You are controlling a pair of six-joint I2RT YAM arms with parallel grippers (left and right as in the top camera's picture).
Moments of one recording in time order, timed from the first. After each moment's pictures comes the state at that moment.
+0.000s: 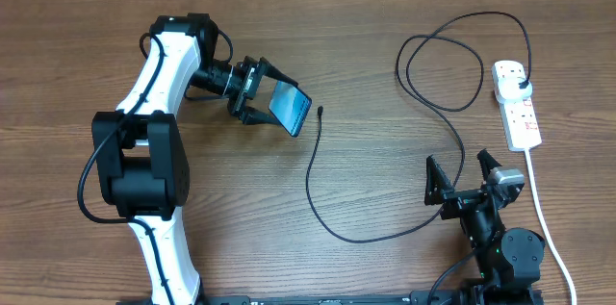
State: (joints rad) left arm -0.07 2.17 1.77 -1.39 1.10 -0.71; right arm 0.01 0.01 0.05 -0.12 -0.17 0.17
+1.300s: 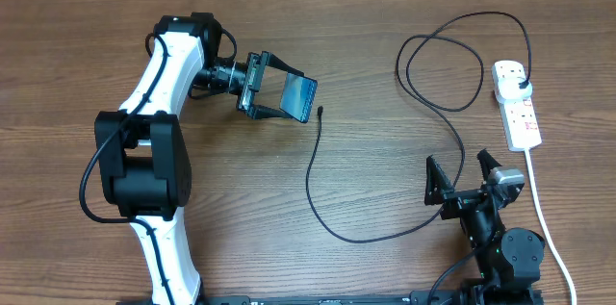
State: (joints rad) left arm -0.08 2.17 1.77 -1.37 1.24 -0.87; right arm 0.01 0.01 0.05 -0.12 -0.17 0.17
